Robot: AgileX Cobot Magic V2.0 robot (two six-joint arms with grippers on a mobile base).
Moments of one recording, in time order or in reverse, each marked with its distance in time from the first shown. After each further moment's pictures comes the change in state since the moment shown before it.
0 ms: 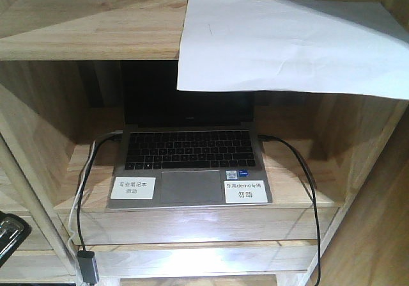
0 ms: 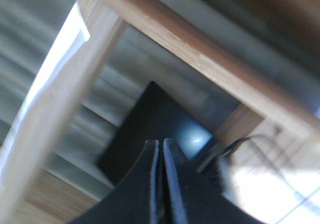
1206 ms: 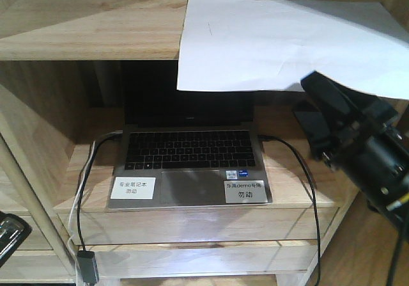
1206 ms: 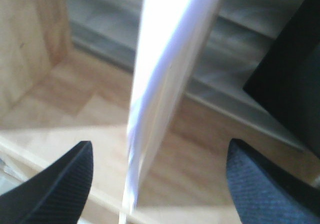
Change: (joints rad) left arm 0.000 0.000 0.000 0.000 0.000 0.000; right arm 0.230 1.226 -0.395 -0.123 -1.078 0.255
